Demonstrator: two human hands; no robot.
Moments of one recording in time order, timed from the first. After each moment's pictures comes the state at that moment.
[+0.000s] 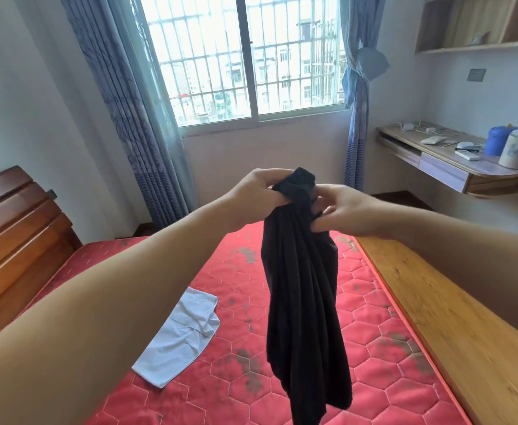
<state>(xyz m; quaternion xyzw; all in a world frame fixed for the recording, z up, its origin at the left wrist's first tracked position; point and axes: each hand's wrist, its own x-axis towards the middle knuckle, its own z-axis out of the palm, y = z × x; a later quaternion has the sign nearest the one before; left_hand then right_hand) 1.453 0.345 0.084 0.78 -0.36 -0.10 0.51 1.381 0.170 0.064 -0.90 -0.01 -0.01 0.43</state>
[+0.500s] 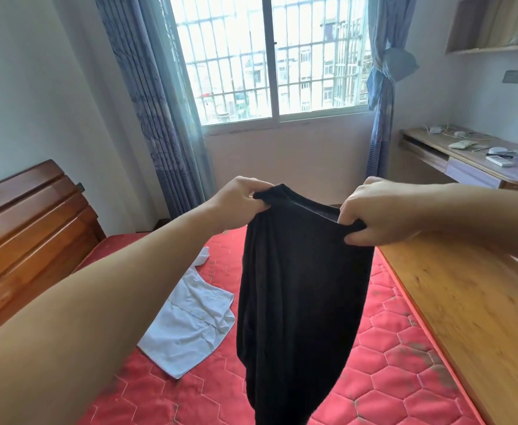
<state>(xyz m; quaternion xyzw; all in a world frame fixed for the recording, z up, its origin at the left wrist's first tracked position) 1.472 0.412 0.080 0.83 -0.31 -0.06 0.46 1.376 0.182 0.097 -0.97 -0.19 0.00 -0.15</state>
